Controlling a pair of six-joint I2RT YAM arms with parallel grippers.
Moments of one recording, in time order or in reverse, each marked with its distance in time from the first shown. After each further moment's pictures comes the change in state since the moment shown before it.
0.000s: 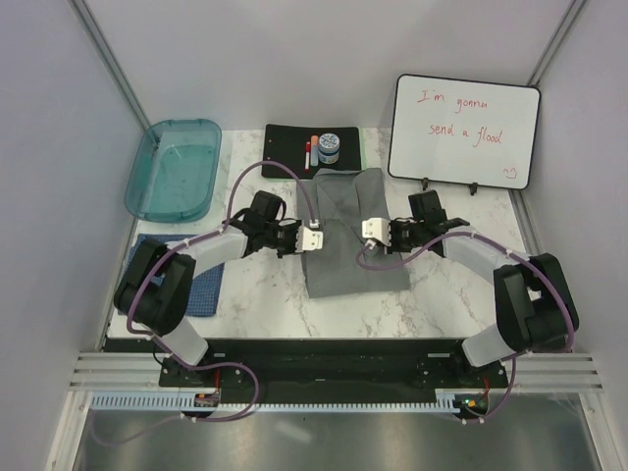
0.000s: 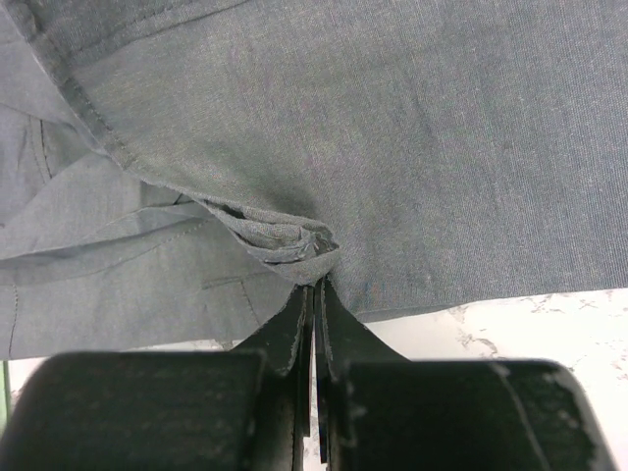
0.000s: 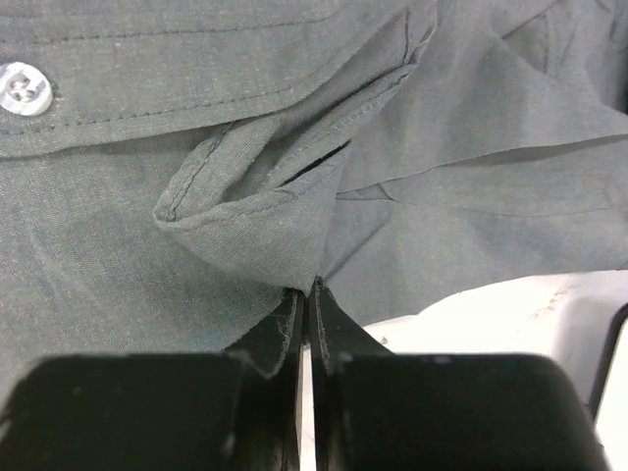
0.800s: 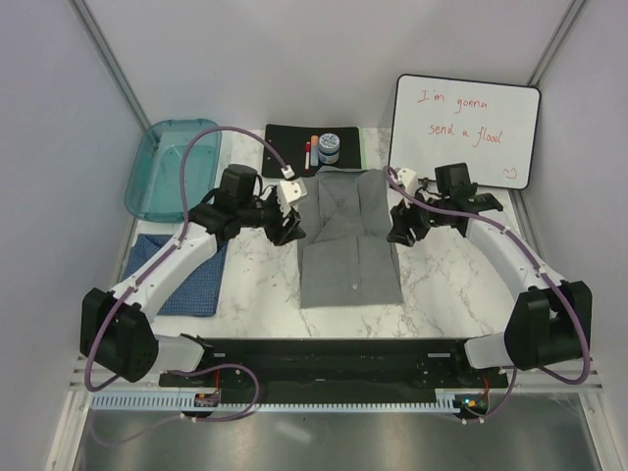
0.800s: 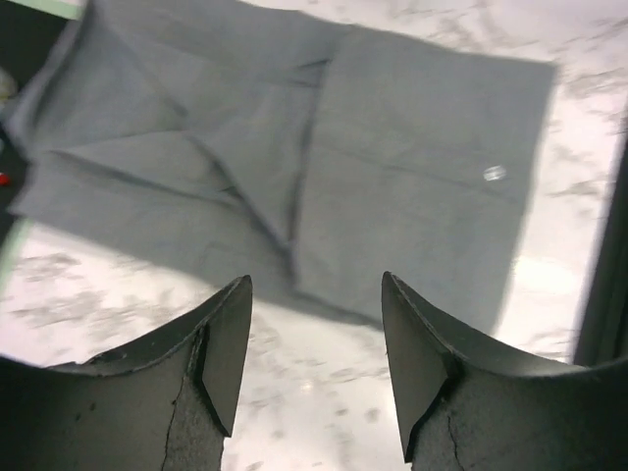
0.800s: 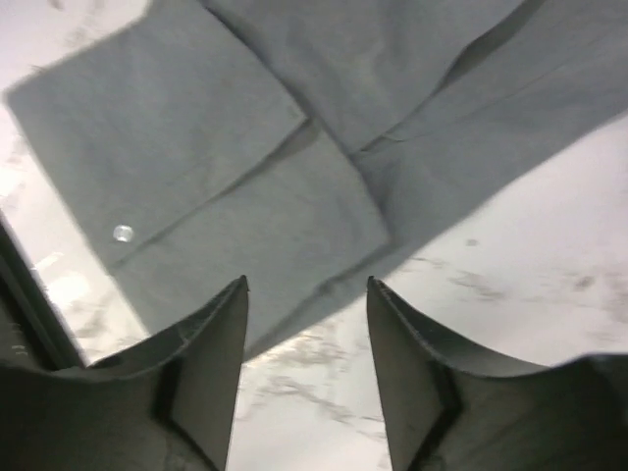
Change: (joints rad) left arm 0.063 -0.291 0.179 -0.249 -0.052 -0.530; right arm -0.117 -0.109 0.261 -0.362 -0.077 0.655
